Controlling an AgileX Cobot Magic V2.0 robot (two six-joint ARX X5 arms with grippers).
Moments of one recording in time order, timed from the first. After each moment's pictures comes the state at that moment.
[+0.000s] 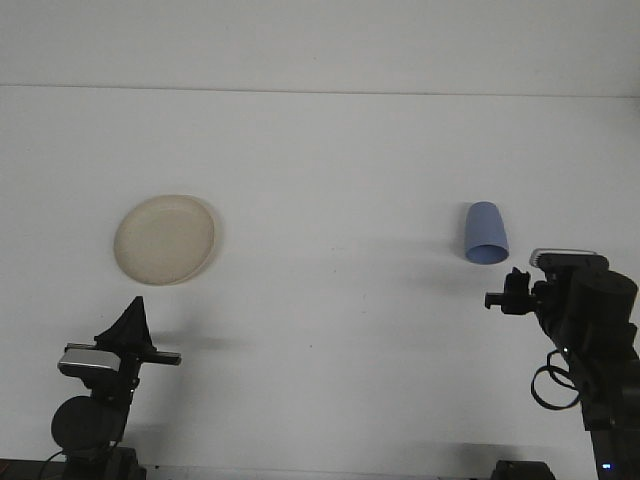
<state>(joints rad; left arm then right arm) -0.08 0.01 0.03 0.22 -0.03 0.01 -0.02 0.88 0.99 -0.70 -0.03 0.04</state>
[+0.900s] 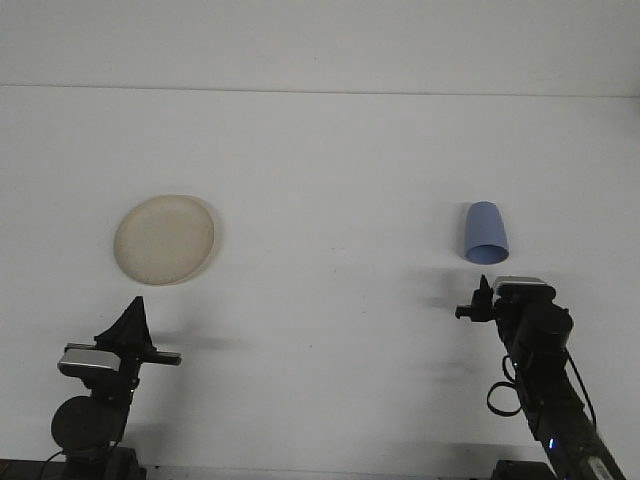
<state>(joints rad) -0.08 0.01 0.03 0.22 -0.03 0.01 -0.05 1.01 0.37 0.26 -0.05 0.05</state>
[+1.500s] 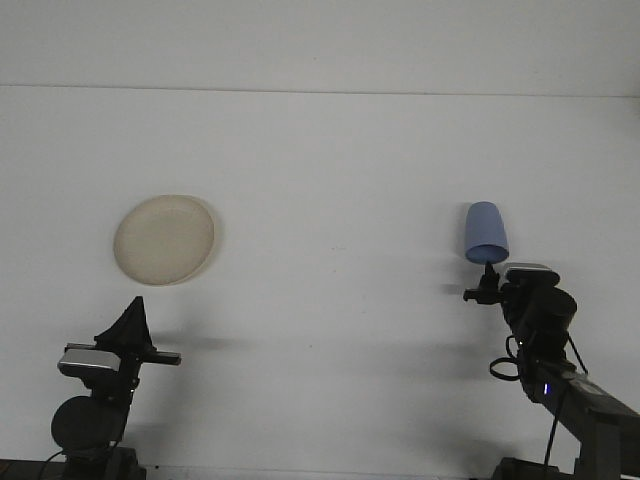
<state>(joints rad) -0.08 0.01 0.03 0.22 -0.03 0.01 -0.17 1.42 0.40 0.64 -0.19 0.04</state>
